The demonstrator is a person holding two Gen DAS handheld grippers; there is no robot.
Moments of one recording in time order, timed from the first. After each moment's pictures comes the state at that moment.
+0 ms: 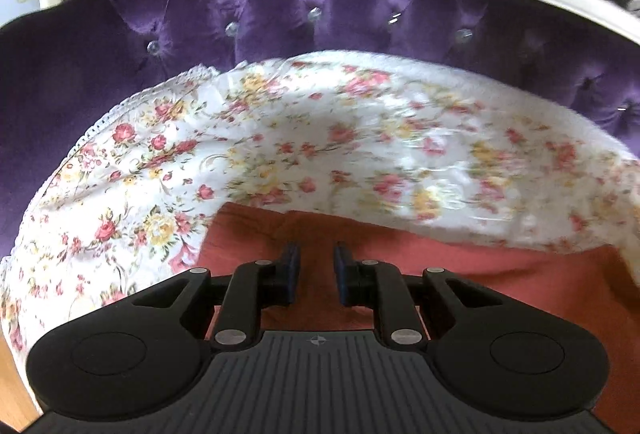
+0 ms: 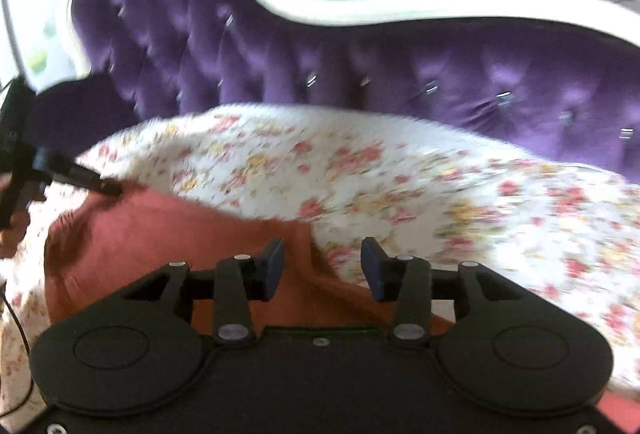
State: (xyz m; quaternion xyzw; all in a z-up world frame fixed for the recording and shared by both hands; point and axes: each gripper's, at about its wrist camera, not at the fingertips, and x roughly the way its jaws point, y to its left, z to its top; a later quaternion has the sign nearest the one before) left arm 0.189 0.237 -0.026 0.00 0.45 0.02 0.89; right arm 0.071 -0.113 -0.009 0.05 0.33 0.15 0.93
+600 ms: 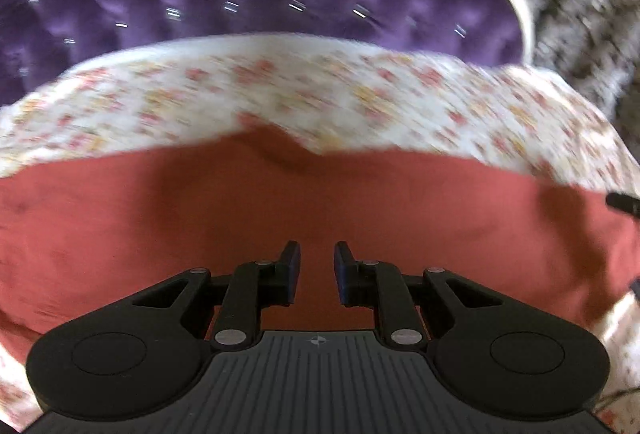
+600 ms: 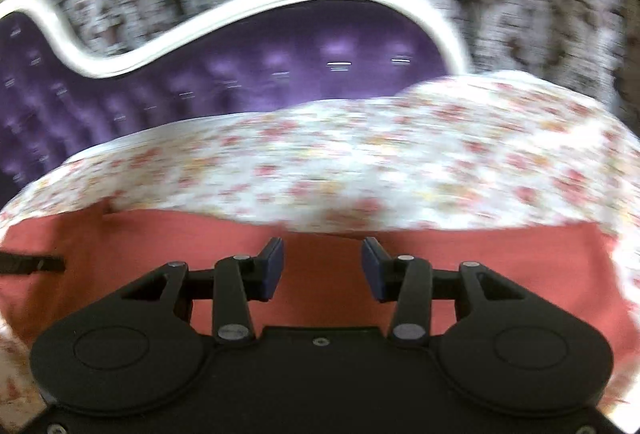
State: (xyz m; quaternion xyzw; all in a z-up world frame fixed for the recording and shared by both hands) left arm 0.062 0.034 -0.028 0.05 0.45 -0.20 0.87; right arm -0.071 -0.298 -0.006 0.14 0.34 -0.09 0.92
